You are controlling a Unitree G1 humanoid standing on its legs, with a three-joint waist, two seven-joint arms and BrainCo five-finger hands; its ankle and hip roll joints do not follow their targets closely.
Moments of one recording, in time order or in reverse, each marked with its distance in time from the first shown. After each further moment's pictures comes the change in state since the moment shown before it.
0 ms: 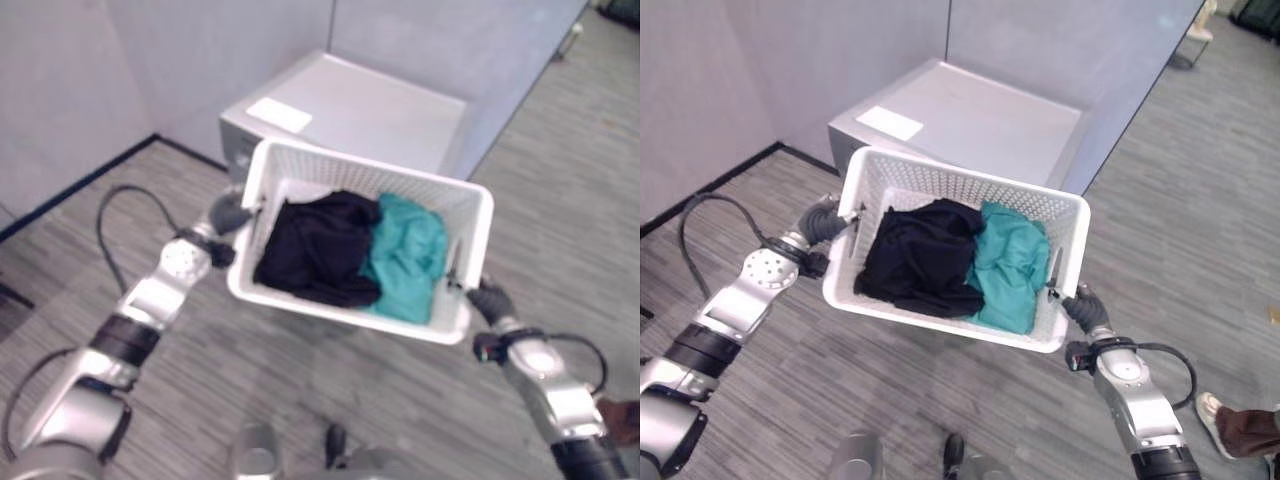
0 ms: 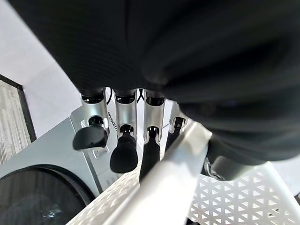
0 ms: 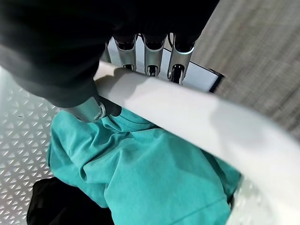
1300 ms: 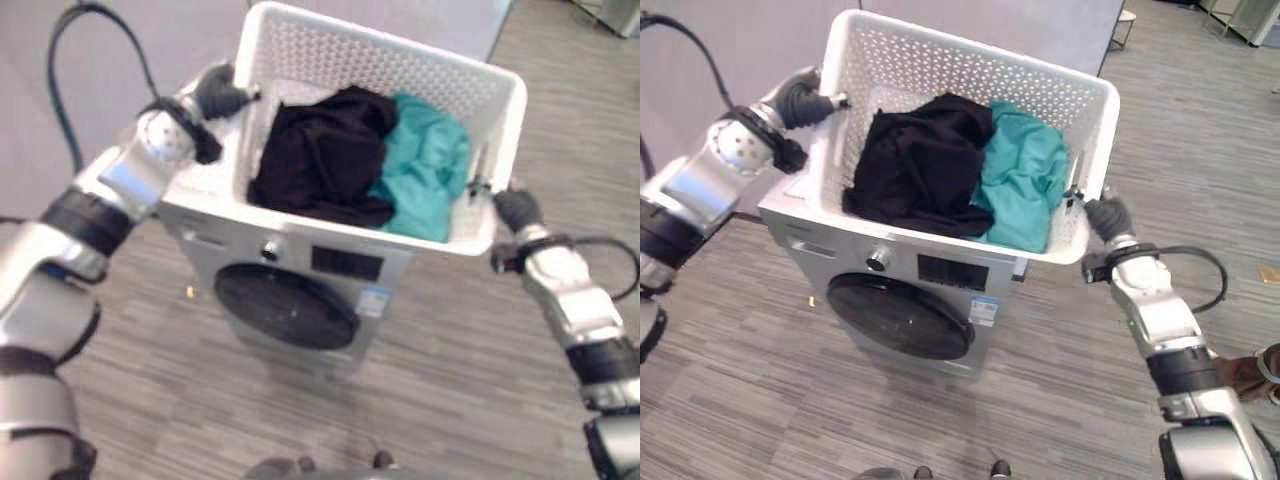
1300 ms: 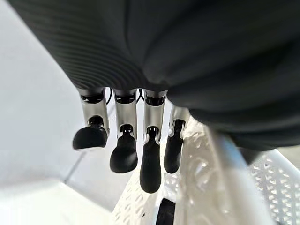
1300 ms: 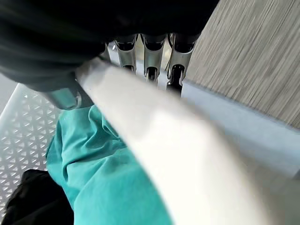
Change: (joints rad) left arm -0.697 0.124 -0.484 0.369 -0.088 -0.007 -0.012; right arm -0.552 -0.256 0.157 0.278 0.003 -0.033 -0.032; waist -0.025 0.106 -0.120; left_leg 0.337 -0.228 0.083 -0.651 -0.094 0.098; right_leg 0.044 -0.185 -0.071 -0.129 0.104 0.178
